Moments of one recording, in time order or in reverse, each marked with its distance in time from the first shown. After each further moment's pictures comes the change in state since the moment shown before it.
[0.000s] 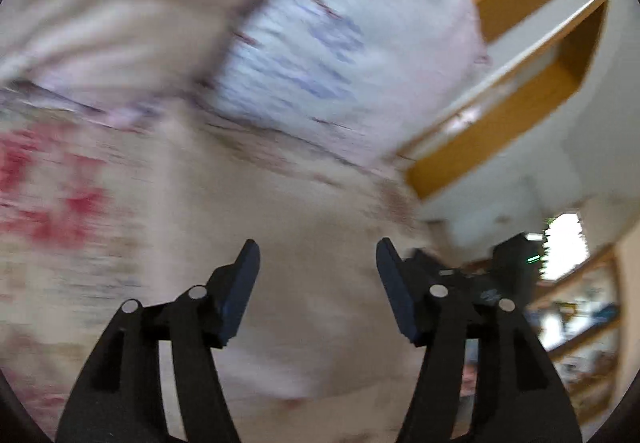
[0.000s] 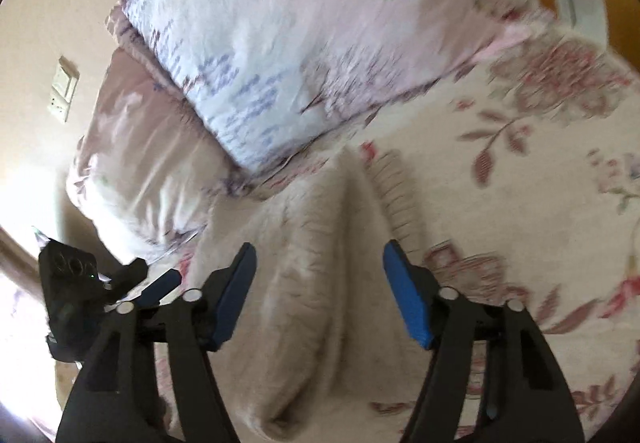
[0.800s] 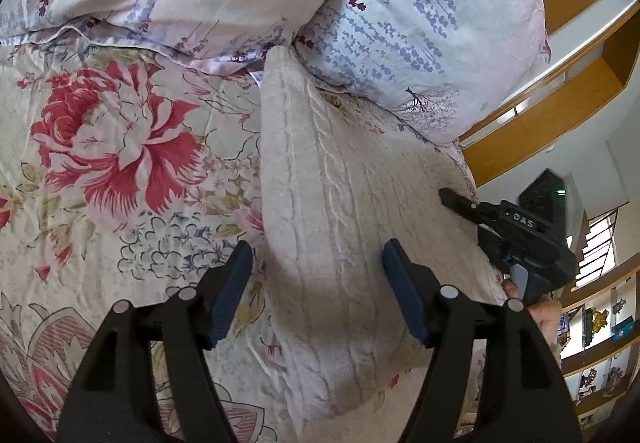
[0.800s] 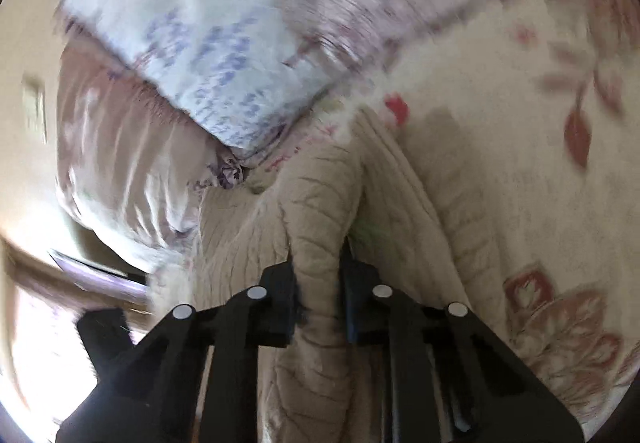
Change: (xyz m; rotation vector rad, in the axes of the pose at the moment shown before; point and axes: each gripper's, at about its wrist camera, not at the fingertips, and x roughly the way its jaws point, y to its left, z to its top) left arm 0.013 0.055 -0.015 -0.058 0.088 0.102; right arm 0.058 0.010 0.018 -0.016 0.068 -0.024
